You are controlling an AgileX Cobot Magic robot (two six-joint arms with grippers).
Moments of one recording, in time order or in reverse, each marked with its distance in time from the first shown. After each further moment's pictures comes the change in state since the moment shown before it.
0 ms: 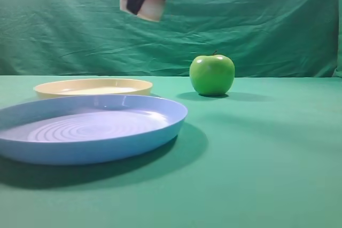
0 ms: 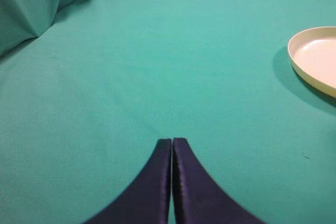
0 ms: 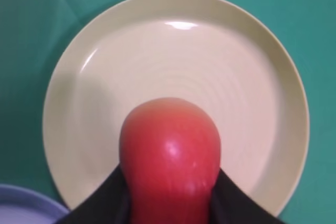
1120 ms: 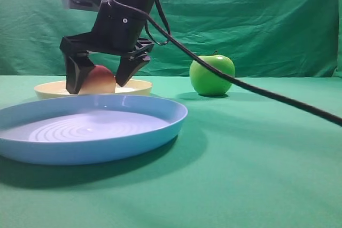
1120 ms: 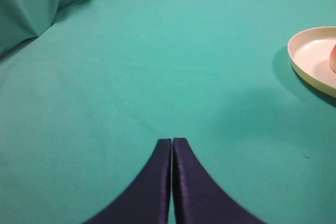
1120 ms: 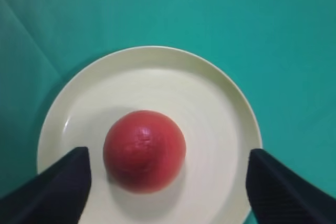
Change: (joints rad) left arm 0.000 0.000 0.000 0.000 0.000 0.000; right arm -0.017 0.030 -0.183 -0.017 0.115 0.100
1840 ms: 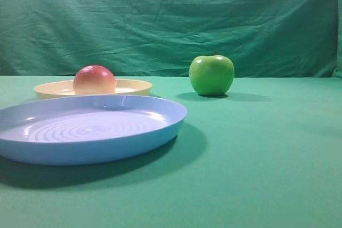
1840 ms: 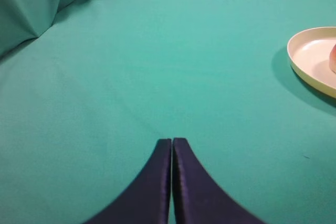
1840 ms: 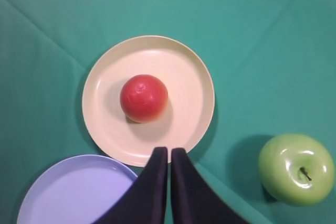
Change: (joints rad) left arm 0.000 0.000 0.000 0.000 0.000 0.000; right arm -0.067 -0.288 -0.035 -0.033 0.281 0.227
